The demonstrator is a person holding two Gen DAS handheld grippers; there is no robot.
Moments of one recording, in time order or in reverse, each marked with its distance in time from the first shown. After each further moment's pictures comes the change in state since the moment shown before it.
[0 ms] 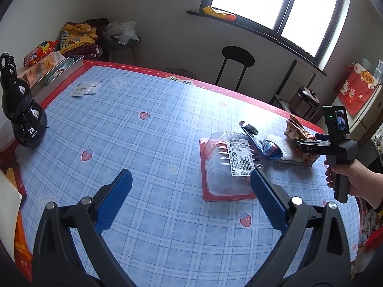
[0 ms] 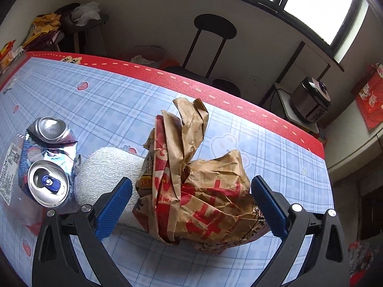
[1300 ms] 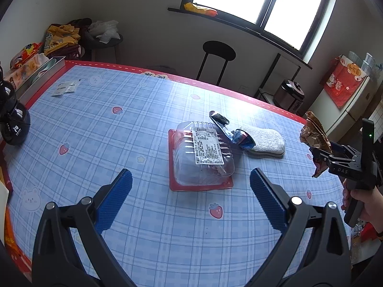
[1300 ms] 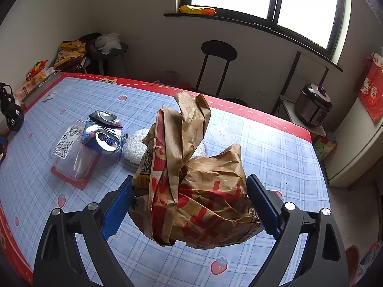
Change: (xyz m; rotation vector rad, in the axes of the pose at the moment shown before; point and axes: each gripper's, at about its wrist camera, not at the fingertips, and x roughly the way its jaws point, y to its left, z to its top) left arm -0.004 -0.041 -0.013 0.038 0.020 -0.086; right arm -0.125 -0.041 -0.090 0.056 -0.188 0.174
